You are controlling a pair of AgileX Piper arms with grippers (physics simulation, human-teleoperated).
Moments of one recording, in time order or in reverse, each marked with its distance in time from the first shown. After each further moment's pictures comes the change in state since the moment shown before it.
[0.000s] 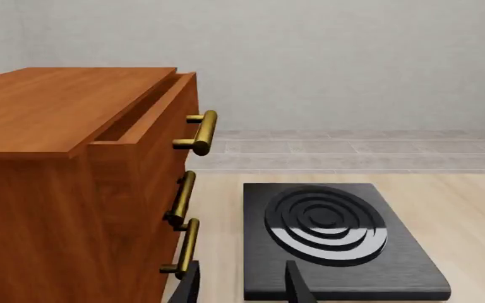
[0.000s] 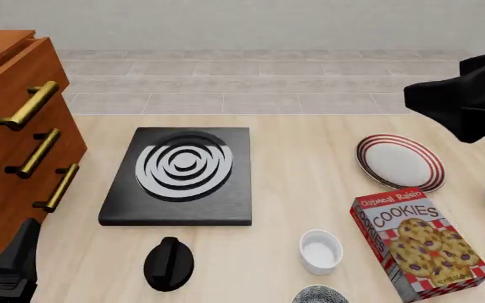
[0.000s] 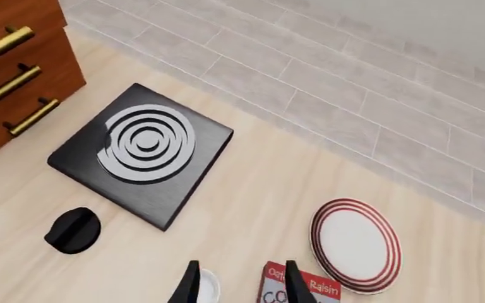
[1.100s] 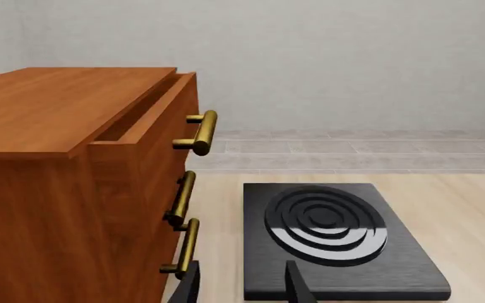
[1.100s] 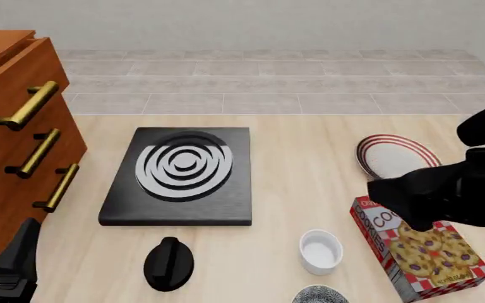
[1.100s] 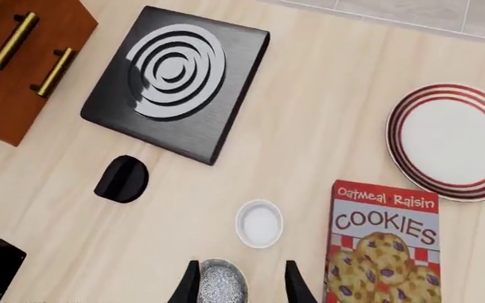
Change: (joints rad) left arm 0.000 0.000 0.000 0.000 0.000; right arm 0.117 -0.076 0.305 0.021 0.352
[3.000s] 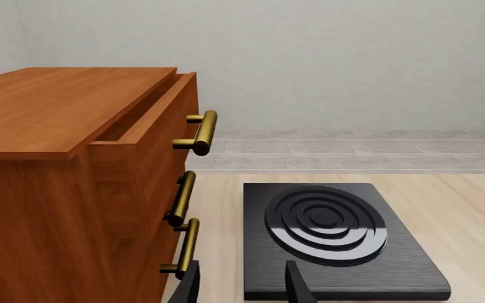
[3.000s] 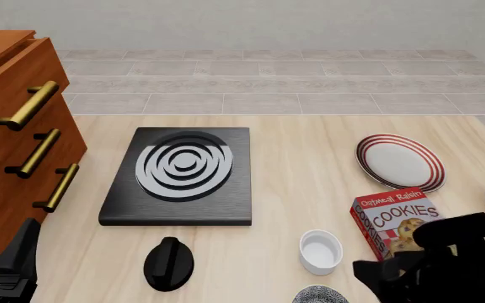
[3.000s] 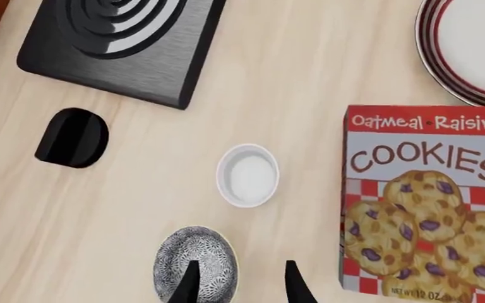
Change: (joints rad) left arm 0.000 0.000 0.000 0.000 0.000; right arm 0.021 -0.109 0.505 -0.285 0.117
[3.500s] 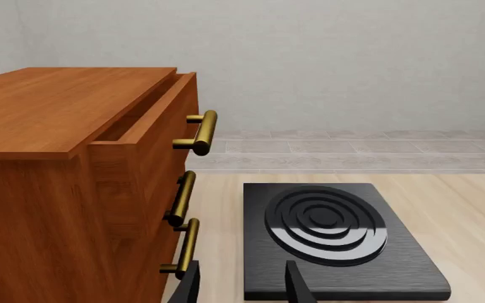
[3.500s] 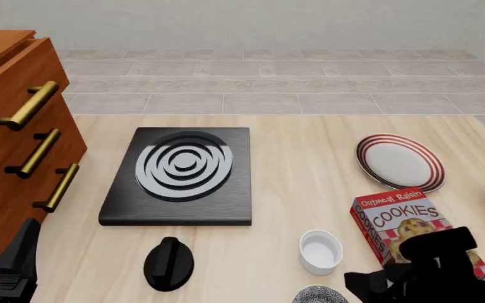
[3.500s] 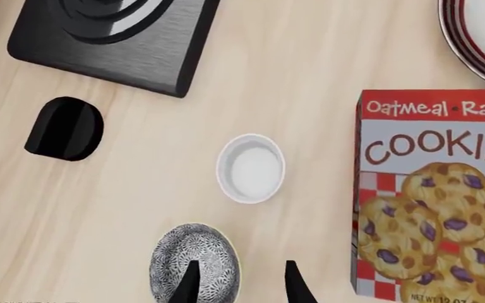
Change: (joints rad) left arm 0.000 0.000 0.000 0.000 0.000; right arm 0.036 0.043 0.092 -0.116 0.041
